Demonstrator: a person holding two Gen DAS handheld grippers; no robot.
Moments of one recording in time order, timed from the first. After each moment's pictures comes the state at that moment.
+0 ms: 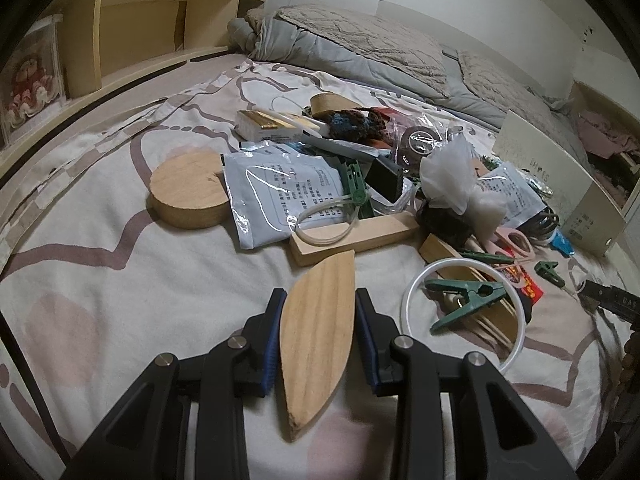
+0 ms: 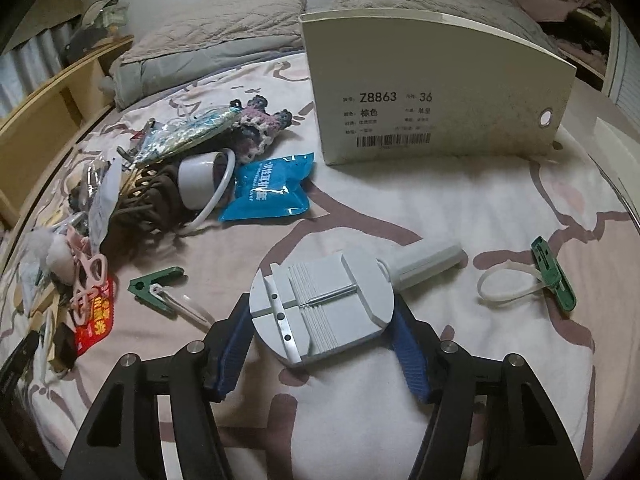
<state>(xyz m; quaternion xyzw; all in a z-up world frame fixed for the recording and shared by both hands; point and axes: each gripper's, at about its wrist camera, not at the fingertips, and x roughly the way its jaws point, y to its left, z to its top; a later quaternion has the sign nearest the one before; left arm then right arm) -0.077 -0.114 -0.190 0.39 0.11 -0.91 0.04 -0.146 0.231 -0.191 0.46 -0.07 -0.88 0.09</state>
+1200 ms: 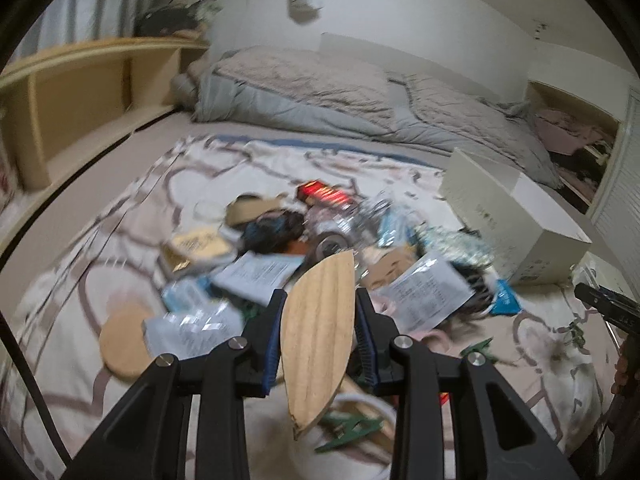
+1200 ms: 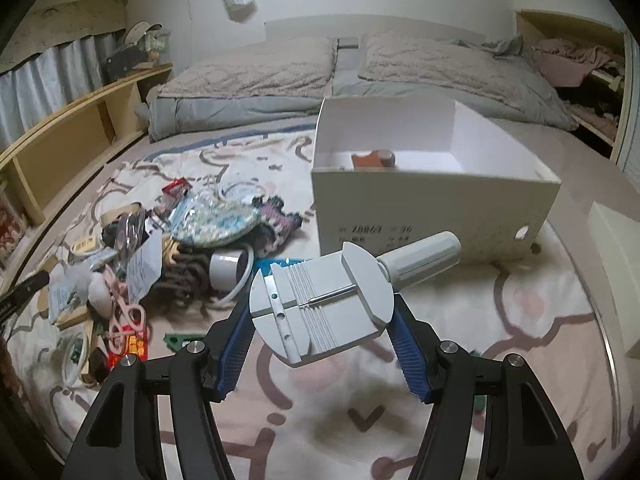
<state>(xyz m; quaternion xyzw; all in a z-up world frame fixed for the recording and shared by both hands) -0.130 -0.060 -0.103 0.33 0.06 -0.94 -0.03 -0.153 0.257 -0.115 0.36 -0.03 -0.92 0.12</state>
